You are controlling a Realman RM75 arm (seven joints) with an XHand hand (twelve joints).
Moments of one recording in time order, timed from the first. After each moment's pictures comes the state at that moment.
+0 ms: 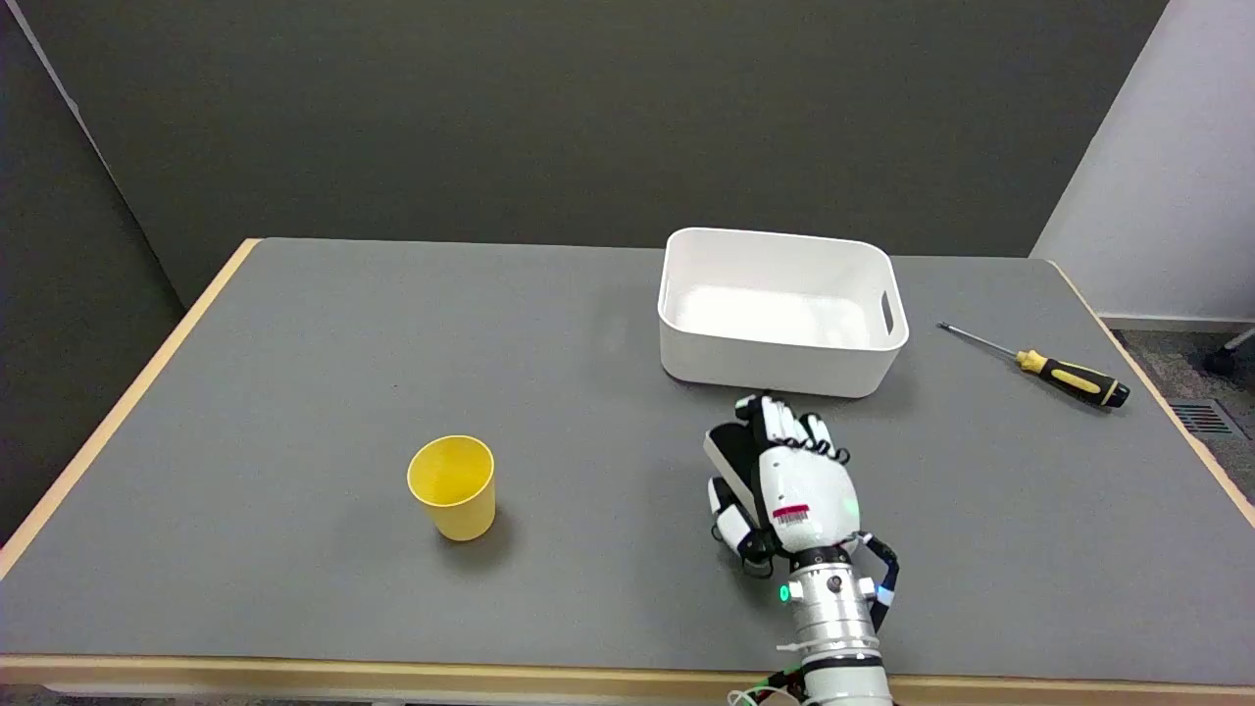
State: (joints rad) arm -0.14 -1.28 -2.45 1.36 1.34 1.33 -0.53
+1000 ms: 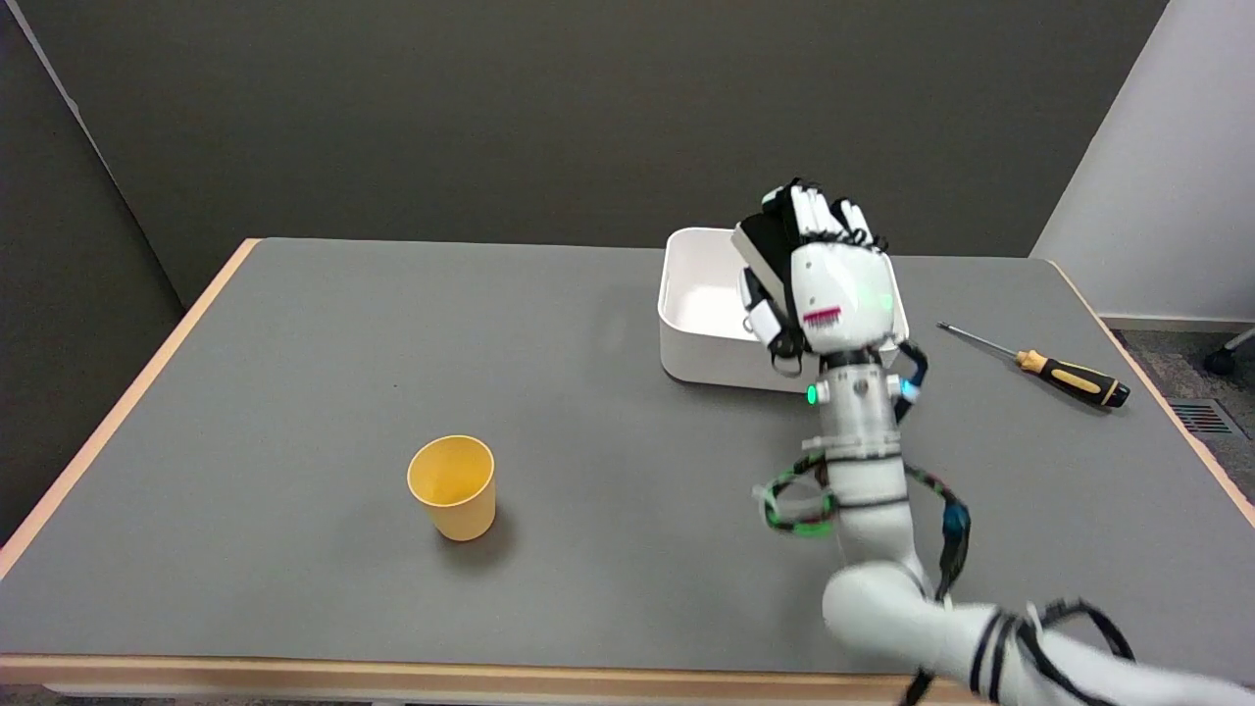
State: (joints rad) arm 0.15 -1.18 -2.18 1.25 1.07 1.19 -0.39
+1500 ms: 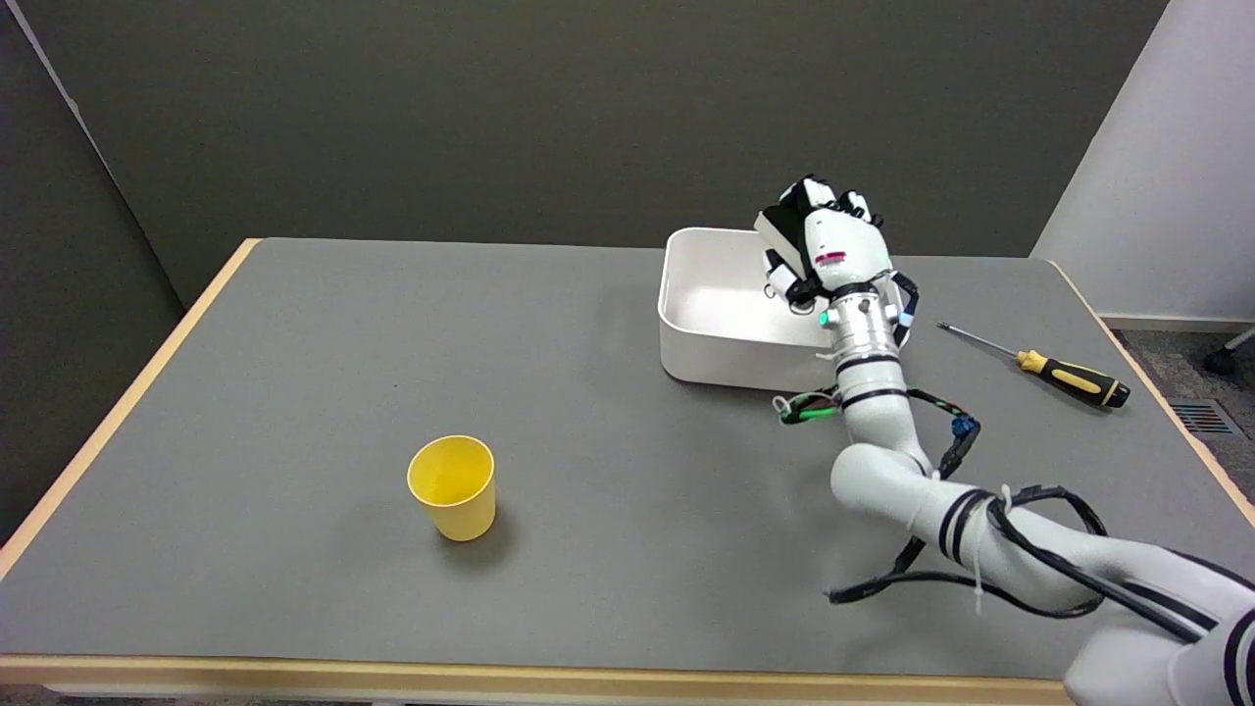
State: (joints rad) arm 0.46 -1.16 -2.17 0.82 1.23 0.91 -0.17
